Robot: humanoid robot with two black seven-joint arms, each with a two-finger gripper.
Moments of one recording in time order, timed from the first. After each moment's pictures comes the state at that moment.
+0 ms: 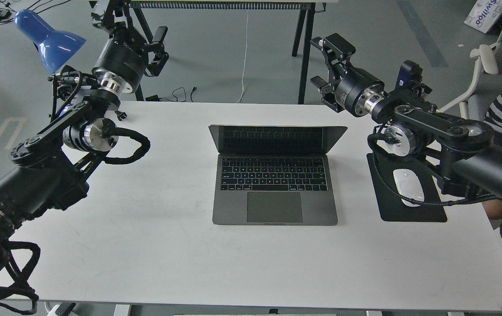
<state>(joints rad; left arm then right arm) -0.88 0.28 -0.74 -0.82 0.23 -0.14 -0.49 1.12 -0.30 0.13 0.82 -0.16 0.03 0.30</state>
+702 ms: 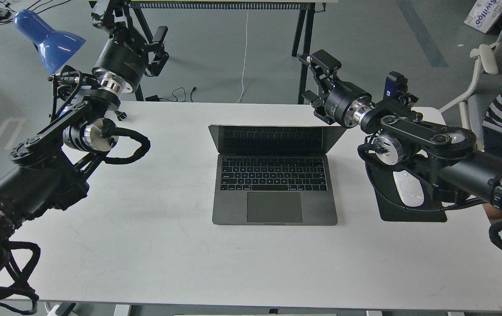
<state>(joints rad) -0.88 0.28 -0.74 -0.82 0.23 -0.14 -0.49 1.11 -0.25 0.07 0.79 -0.17 0.02 0.29</state>
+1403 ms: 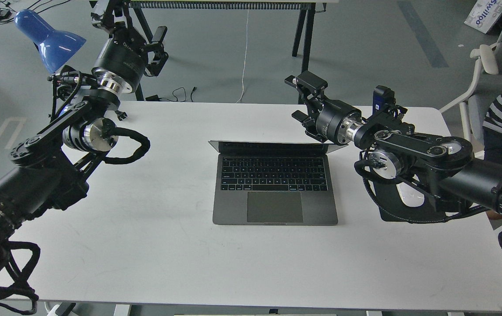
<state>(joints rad) -0.88 0.28 -0.74 -0.82 0.23 -0.14 -0.49 1.11 -0.29 -0.03 0.91 -0.16 0.02 0.28</state>
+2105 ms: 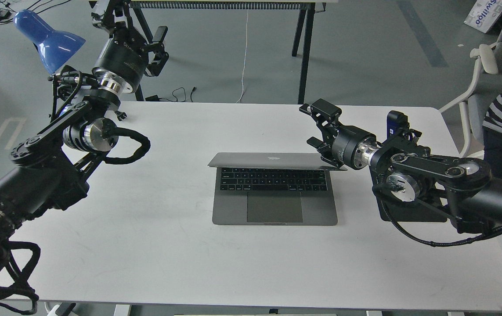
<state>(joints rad) -0.88 0.28 -0.74 -0.82 0.23 -0.14 -0.49 1.03 -0.38 -0.07 0.99 -0.16 0.02 0.28</state>
